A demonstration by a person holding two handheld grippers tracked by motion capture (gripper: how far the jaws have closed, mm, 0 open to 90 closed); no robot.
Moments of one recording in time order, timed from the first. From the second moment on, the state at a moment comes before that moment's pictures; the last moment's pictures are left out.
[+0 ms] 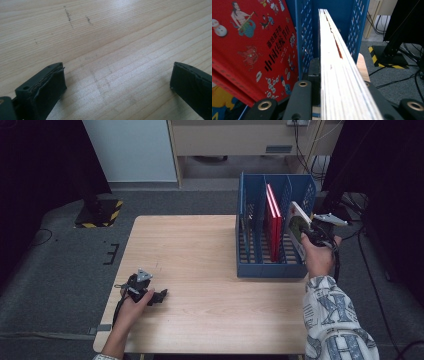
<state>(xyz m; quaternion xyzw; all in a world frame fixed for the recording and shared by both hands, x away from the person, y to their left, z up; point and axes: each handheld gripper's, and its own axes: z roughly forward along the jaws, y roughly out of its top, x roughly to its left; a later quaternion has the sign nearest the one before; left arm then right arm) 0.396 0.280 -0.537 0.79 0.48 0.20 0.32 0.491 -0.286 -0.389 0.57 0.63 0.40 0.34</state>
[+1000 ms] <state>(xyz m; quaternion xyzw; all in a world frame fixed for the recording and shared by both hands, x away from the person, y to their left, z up) 0.396 0.280 -0.537 0.80 0.48 0.19 0.32 0.504 -0.278 -0.416 0.58 0.63 0.39 0.34</state>
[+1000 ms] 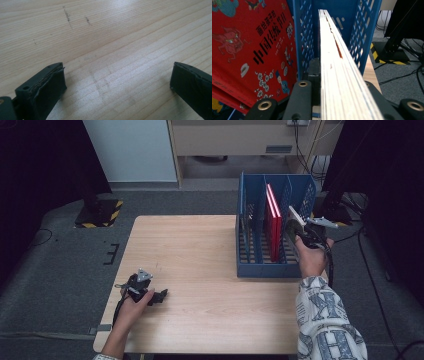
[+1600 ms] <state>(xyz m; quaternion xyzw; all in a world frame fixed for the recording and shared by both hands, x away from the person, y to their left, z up) 0.396 0.279 -0.537 0.80 0.47 0.19 0.32 0.514 -0.275 -0.429 0.59 0.63 0.38 0.33</state>
